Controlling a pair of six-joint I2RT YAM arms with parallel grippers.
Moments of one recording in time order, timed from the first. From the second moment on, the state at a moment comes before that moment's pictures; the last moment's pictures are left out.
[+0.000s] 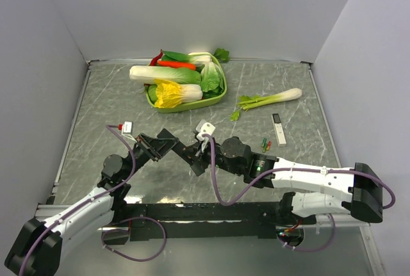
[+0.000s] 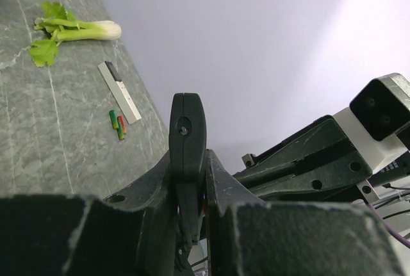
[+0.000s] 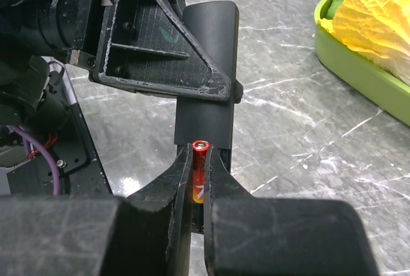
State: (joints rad) left arm -0.53 0.71 0.06 0.92 0.29 -1.20; right arm 1.19 1.14 0.75 0.20 0.14 0.08
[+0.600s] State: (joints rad) left arm -0.53 0.71 0.06 0.90 0.29 -1.19; right arm 1.21 1.15 0.75 0.19 0.14 0.06
